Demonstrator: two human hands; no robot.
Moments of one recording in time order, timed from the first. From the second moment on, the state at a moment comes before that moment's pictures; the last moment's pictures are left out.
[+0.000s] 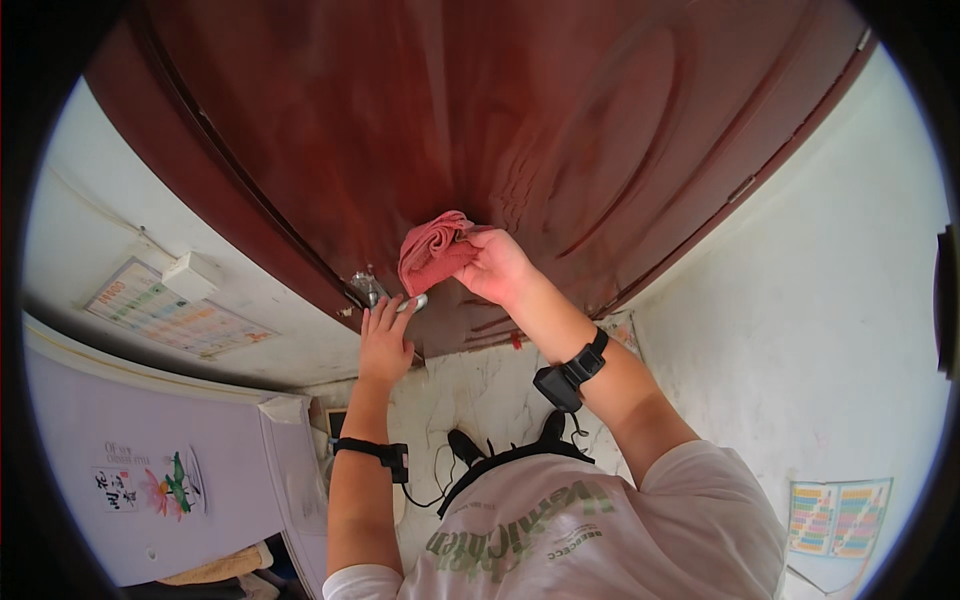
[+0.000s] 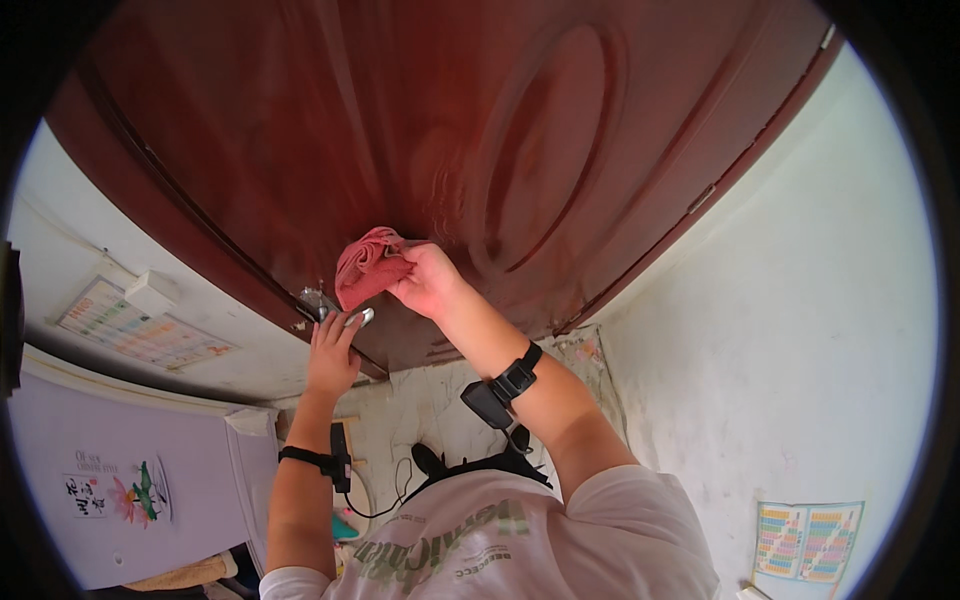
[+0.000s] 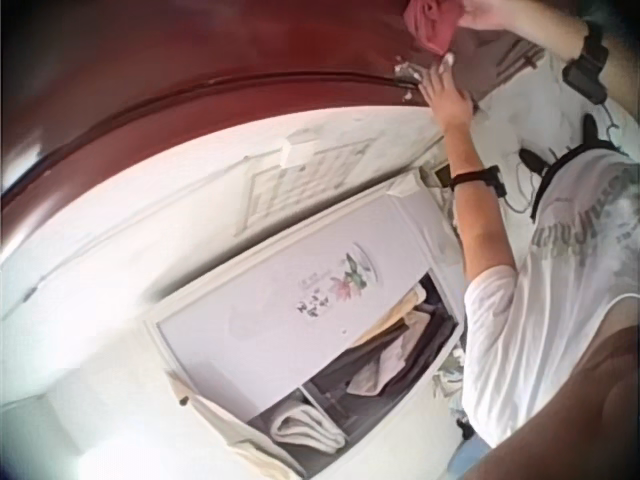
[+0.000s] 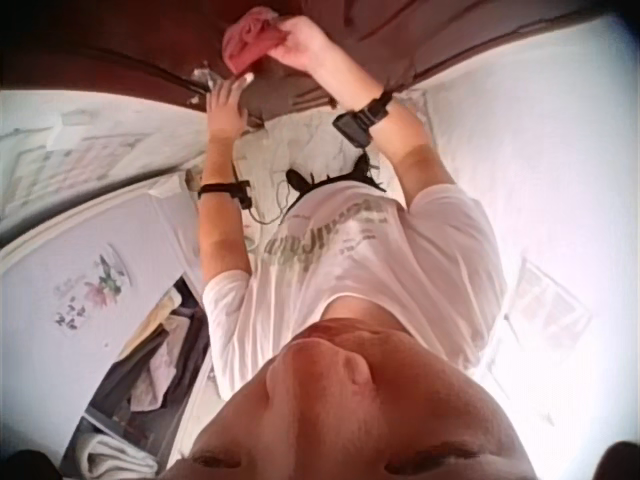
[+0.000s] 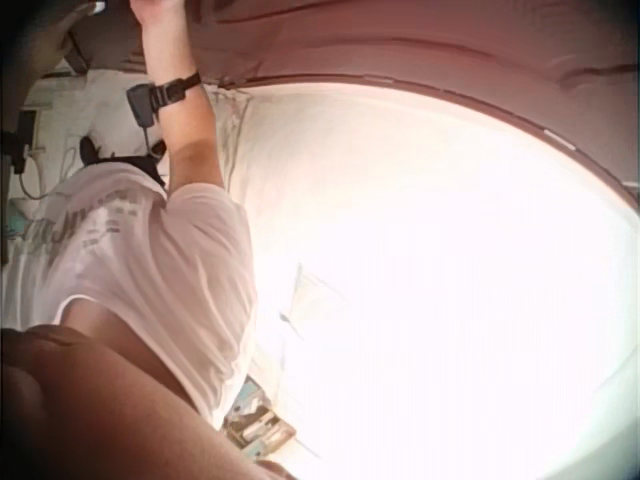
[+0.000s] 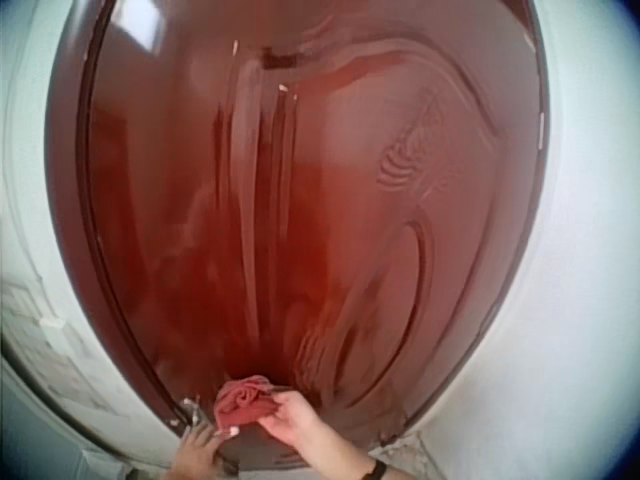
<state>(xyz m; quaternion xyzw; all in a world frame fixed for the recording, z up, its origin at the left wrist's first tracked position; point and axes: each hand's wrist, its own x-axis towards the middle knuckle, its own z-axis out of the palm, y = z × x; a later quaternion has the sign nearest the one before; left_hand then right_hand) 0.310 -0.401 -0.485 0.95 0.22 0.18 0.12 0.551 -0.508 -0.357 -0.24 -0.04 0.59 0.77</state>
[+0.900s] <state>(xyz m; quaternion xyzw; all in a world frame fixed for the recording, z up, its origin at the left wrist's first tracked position) 0.318 -0.409 -0.496 0.93 0.25 0.23 0.12 0.581 -0.489 -0.079 -0.45 -0.60 -0.56 0.34</state>
